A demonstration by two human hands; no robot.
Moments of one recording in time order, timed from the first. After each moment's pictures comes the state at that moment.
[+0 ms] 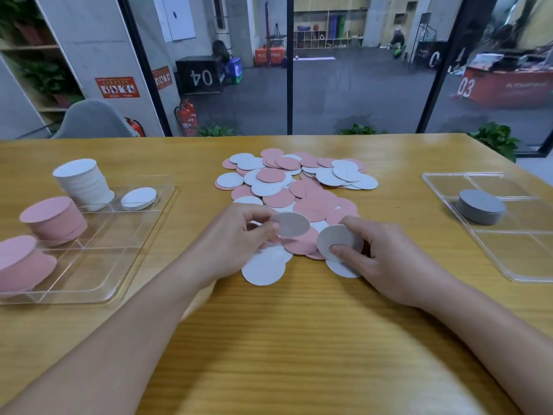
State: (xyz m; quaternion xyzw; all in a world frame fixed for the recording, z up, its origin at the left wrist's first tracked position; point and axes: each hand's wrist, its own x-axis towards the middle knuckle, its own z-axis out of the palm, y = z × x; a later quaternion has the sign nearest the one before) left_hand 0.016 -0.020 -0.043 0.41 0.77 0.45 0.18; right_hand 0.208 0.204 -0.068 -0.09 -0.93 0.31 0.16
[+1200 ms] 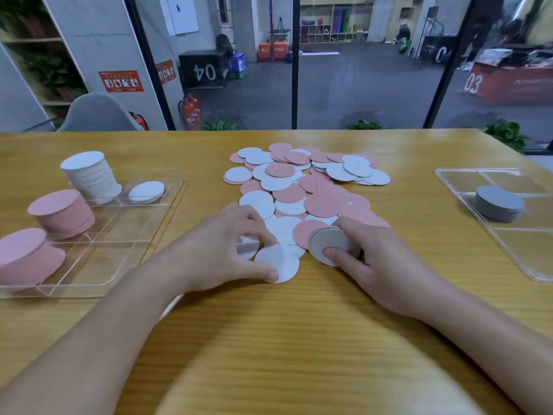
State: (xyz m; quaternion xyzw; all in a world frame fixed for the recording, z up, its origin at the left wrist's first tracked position) left_hand -0.002 -0.064 -0.041 0.51 0.82 0.23 0.12; right_hand 0.195 0.175 -0.077 -0.07 -0.94 0.29 0.15
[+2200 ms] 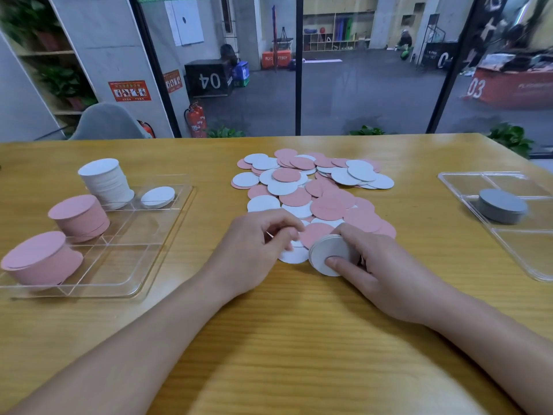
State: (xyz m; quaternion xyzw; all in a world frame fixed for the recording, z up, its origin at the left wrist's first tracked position) left_hand 0.016 -0.034 -0.068 0.47 0.75 0.47 0.07; right_hand 0.199 0.167 -0.077 -0.03 -0.95 0.27 0.14
